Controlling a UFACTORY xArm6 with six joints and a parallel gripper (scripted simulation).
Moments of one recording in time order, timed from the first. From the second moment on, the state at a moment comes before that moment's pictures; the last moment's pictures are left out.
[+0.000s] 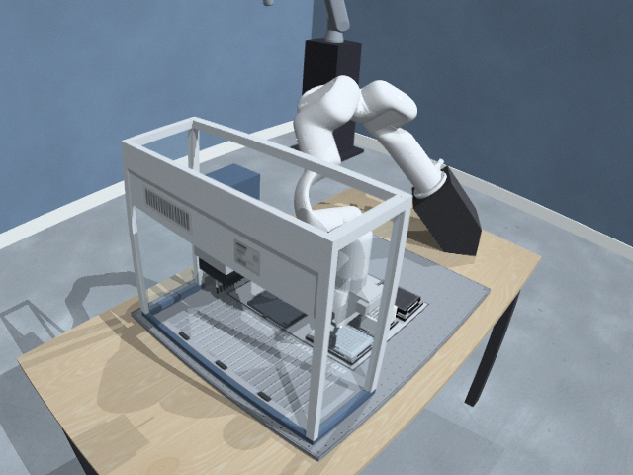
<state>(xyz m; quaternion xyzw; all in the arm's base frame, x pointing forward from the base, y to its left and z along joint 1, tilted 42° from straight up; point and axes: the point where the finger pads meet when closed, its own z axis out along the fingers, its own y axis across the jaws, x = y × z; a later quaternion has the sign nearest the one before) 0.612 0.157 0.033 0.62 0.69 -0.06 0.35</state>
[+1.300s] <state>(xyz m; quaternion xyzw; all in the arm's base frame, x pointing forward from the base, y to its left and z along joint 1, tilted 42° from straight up) 0.612 0.157 0.033 0.62 0.69 -0.06 0.35</state>
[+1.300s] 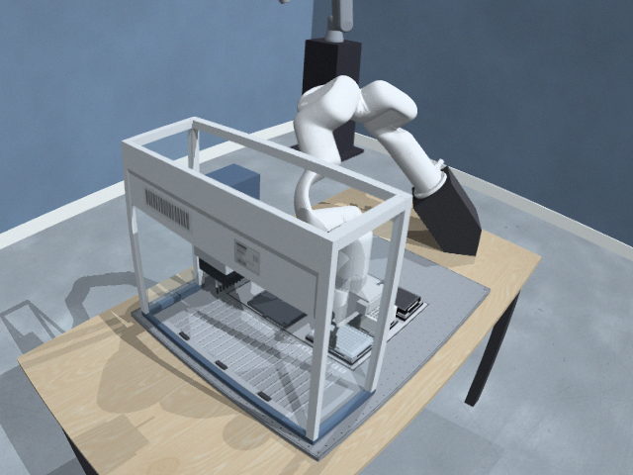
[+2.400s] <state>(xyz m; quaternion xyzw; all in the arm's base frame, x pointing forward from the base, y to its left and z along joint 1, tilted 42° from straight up) 0.609 0.161 0.039 0.62 0.69 -0.06 0.35</state>
